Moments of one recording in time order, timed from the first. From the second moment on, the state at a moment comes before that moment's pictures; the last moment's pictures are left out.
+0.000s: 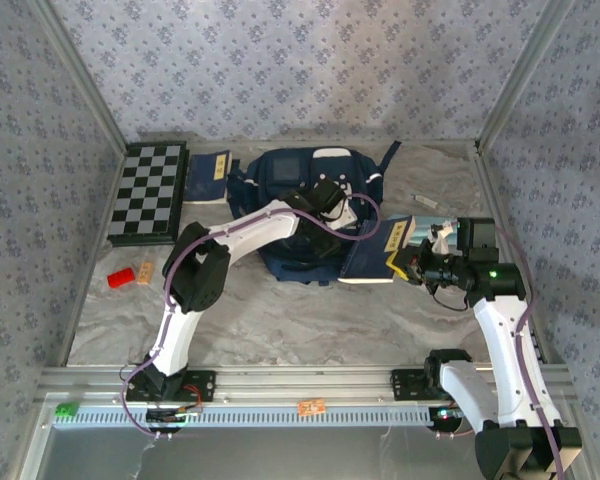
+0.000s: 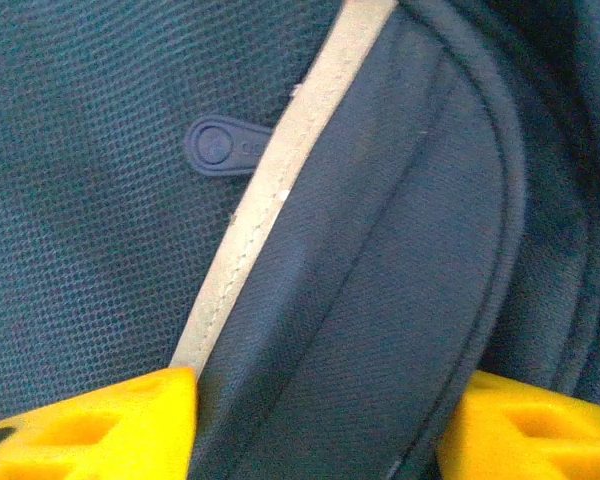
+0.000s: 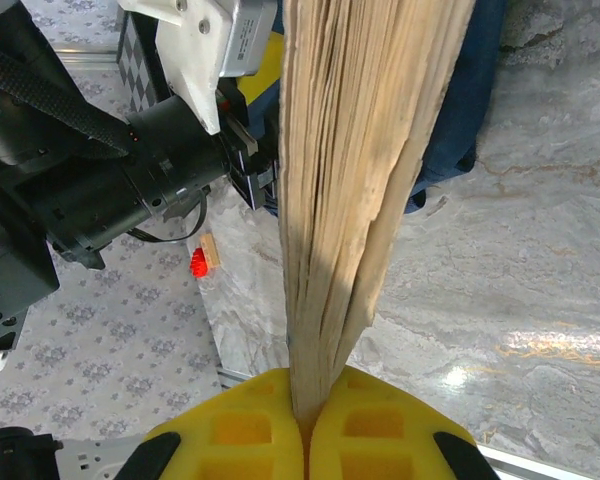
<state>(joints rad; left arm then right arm) -0.83 2.11 1.75 -0.76 -0.04 0.28 0.00 0.84 0.88 -0.95 -0.76 0.77</state>
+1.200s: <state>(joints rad) -0.82 2.05 2.19 -0.96 -0.21 0.32 0.32 1.10 0.88 -0.69 -0.65 0.77</state>
